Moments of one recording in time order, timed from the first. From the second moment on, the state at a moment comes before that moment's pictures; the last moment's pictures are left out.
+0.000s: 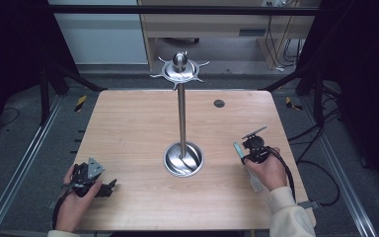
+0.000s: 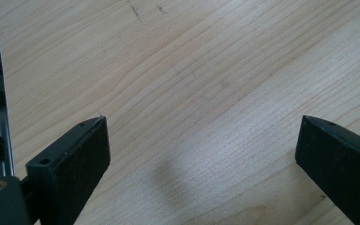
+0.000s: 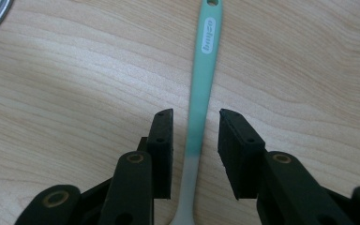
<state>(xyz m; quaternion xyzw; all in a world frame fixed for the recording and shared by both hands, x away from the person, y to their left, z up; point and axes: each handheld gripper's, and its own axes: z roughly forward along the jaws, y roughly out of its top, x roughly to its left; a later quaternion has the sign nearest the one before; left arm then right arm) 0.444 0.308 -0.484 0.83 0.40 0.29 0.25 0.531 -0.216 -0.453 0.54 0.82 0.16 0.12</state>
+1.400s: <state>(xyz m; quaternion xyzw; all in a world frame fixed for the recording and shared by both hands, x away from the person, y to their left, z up) 0.446 0.308 -0.487 0.83 0.40 0.28 0.25 0.535 -0.224 -0.454 0.57 0.80 0.16 0.08</state>
